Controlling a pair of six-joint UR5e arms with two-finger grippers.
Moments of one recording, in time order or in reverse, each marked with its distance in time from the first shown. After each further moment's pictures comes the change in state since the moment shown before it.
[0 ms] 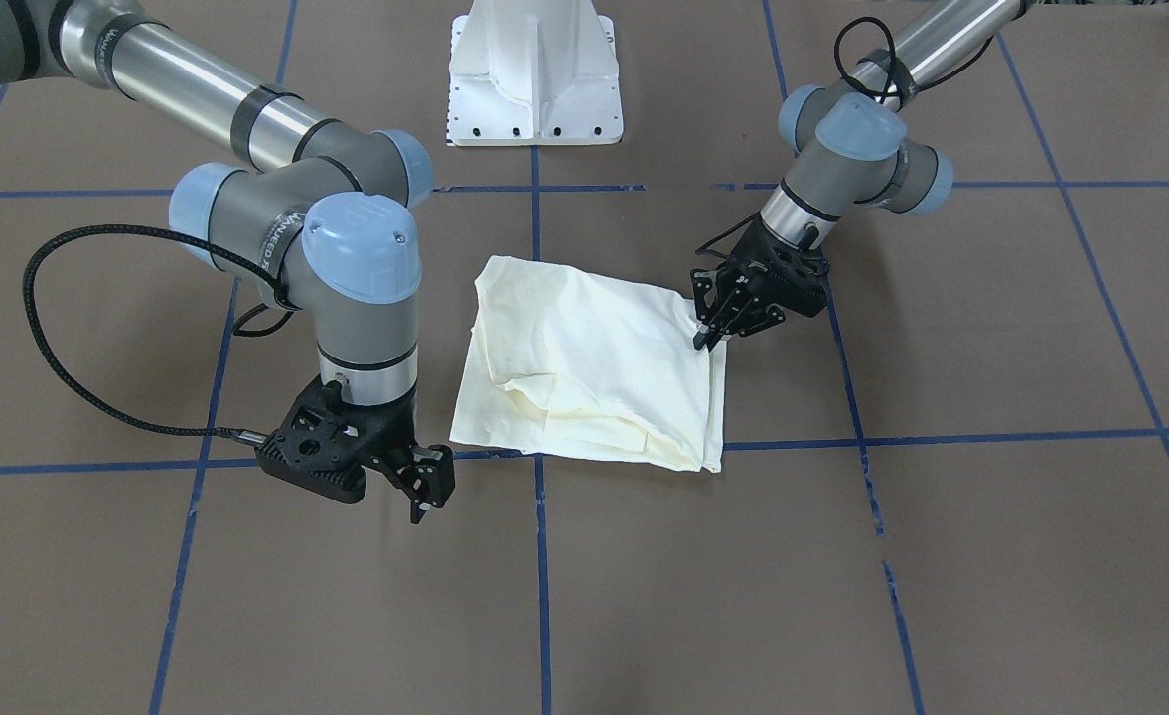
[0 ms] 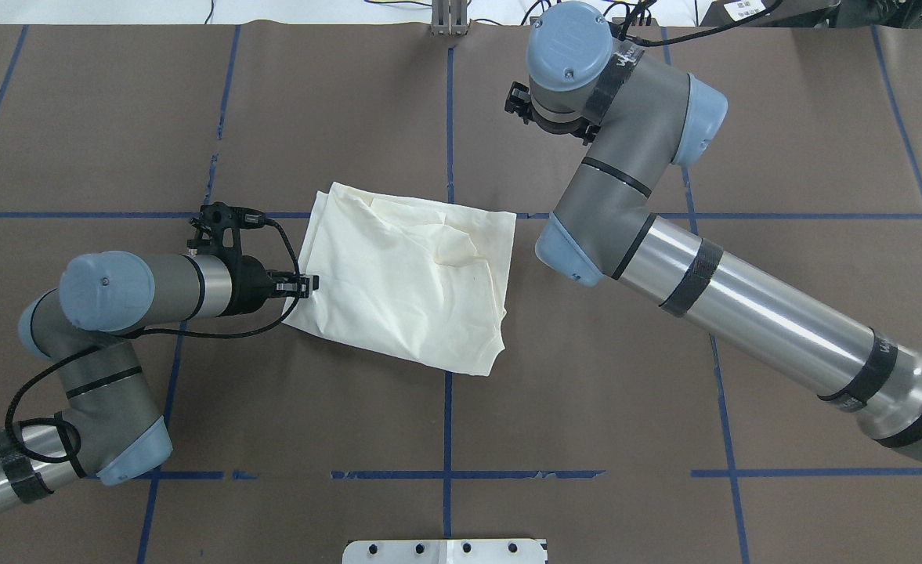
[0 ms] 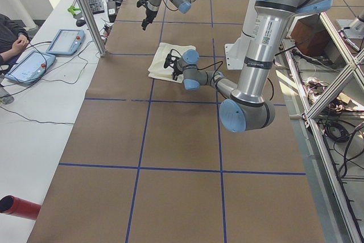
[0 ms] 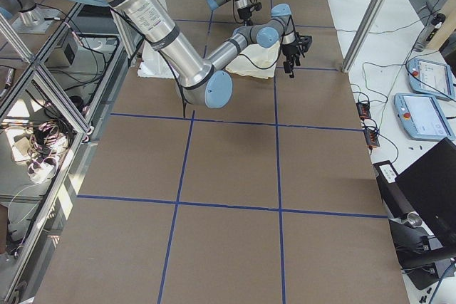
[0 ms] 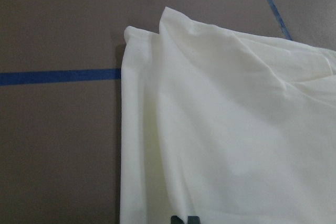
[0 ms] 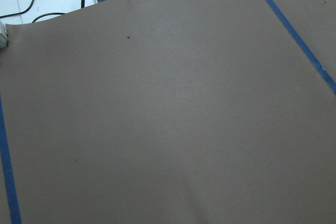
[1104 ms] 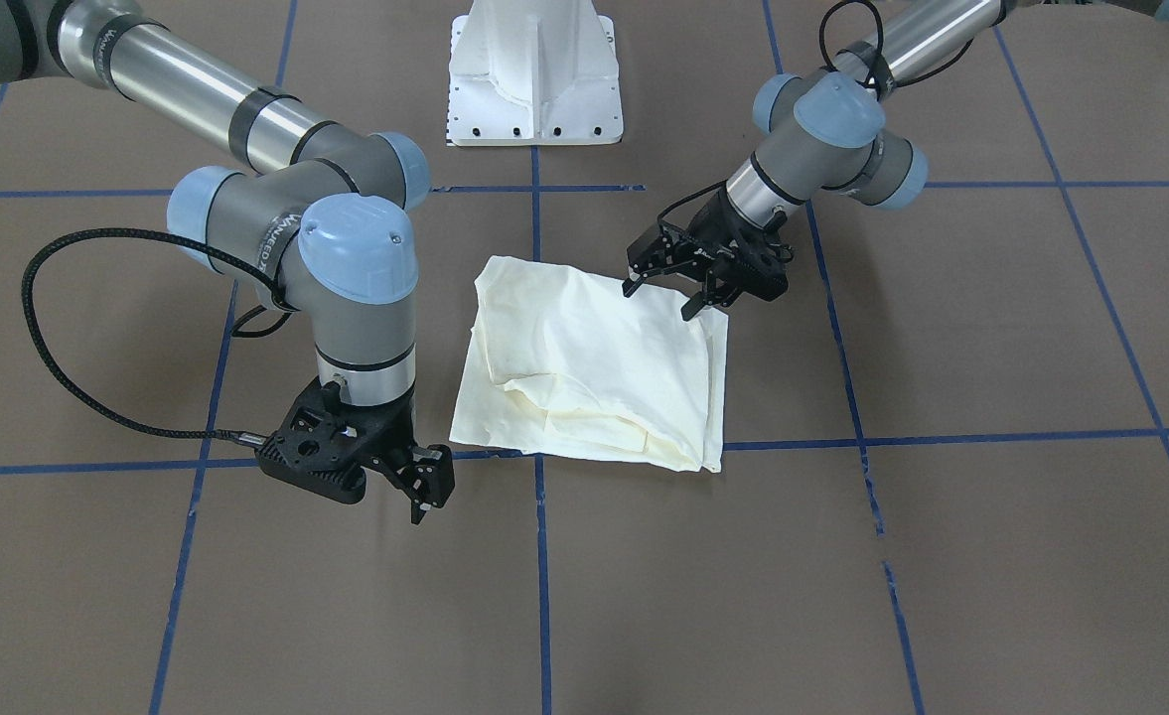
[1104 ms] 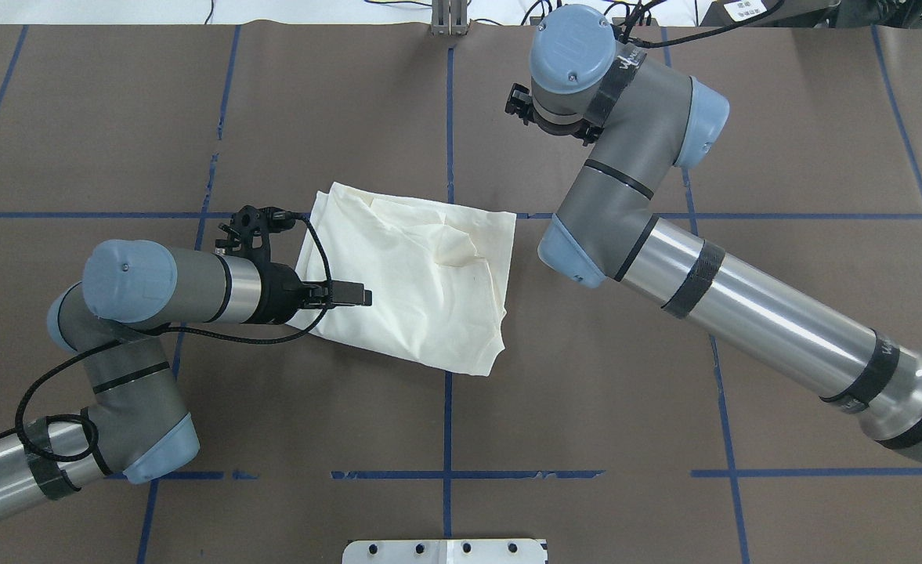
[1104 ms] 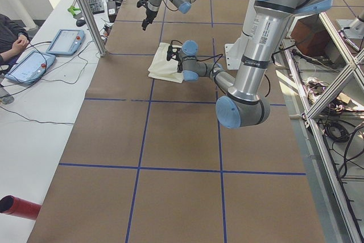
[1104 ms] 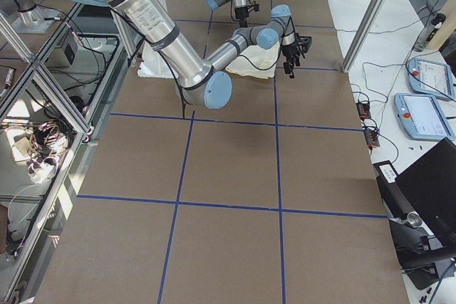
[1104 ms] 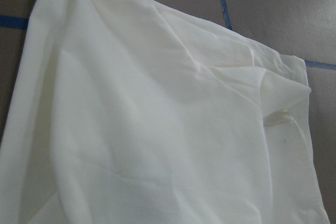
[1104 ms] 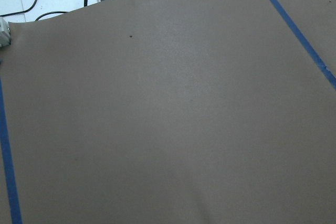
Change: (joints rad) left arm 0.019 -0.061 -0.003 0.010 -0.134 -0.190; right arm -0.001 -0.007 0.000 0.018 0.001 -0.006
